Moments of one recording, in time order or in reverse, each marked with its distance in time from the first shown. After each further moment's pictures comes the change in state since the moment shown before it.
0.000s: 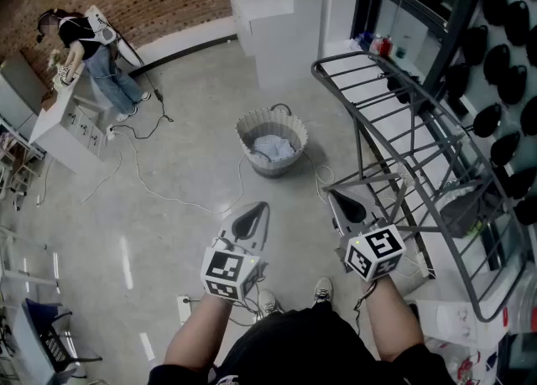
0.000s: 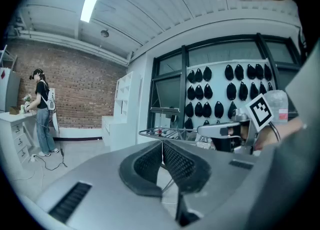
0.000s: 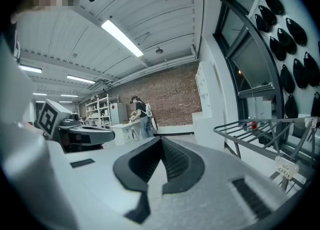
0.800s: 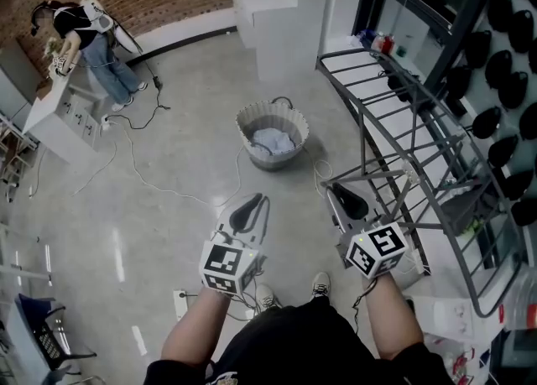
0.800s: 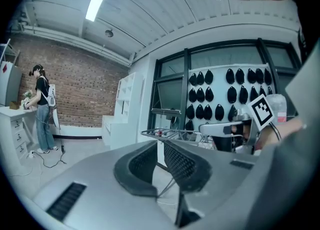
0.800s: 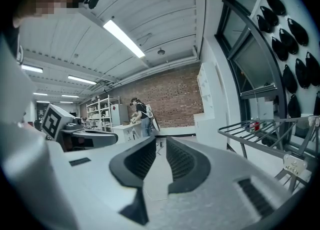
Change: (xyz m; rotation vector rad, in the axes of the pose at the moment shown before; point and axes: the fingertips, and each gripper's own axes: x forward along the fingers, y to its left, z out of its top) left arm -0.012 0.030 0.000 -0.042 -0.008 -0.002; right arm 0.019 0.026 0.002 -0.009 -0.024 0.013
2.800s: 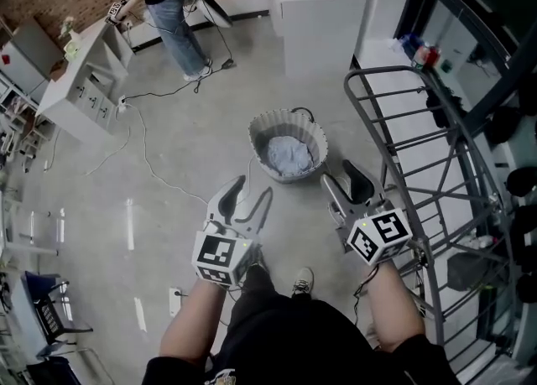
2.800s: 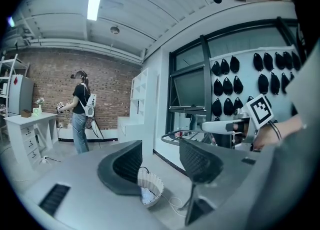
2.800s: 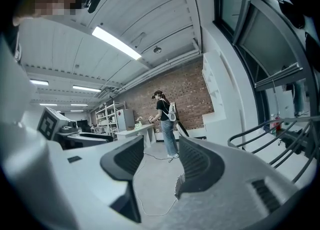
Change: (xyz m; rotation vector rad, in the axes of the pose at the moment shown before) left arm 0.212 0.119 0.024 0.032 0.015 0.203; right arm 0.211 -0.177 0.038 0.053 -0.029 0.158
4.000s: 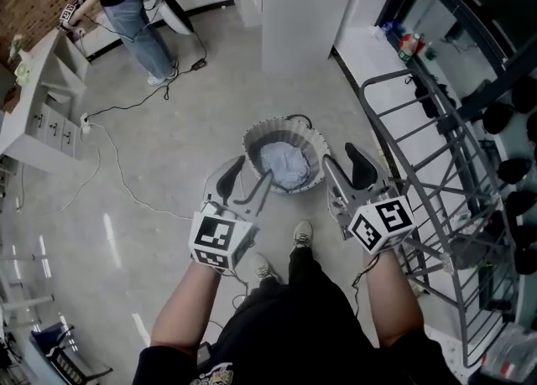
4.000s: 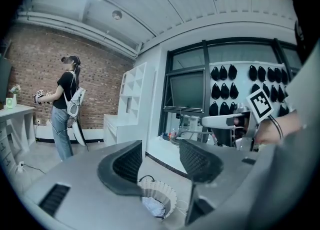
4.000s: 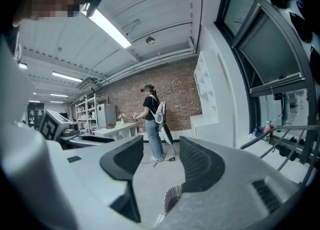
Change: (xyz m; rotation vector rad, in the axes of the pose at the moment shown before) left arm 0.130 0.196 0.010 -0.024 0.008 -0.220; right arm 0.209 -0.010 0.022 -0.035 0.025 -0.209
